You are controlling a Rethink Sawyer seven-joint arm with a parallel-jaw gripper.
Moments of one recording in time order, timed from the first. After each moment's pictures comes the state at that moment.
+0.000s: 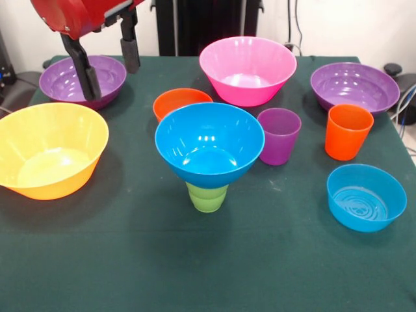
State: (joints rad) arm -0.55 -0.57 0.52 0.89 -0.42 1.37 0.64
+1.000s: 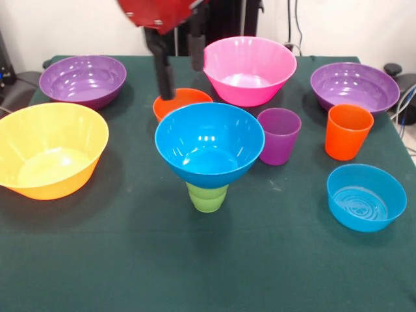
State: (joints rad) arm -0.48 -0.58 0.55 0.89 -0.42 1.37 0.64
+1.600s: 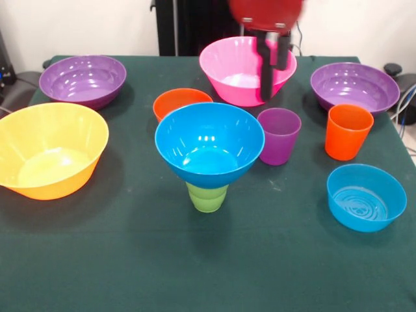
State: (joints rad) arm -0.39 -0.58 0.57 0.92 -0.42 1.37 0.64
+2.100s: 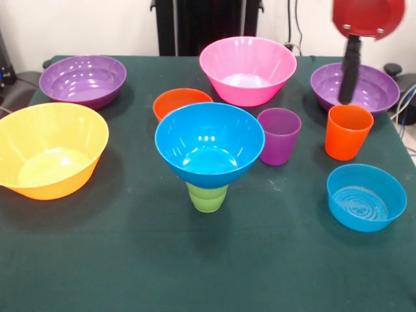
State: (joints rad) arm -0.29 -0.60 0.54 0.98 -0.42 1.29 0.65
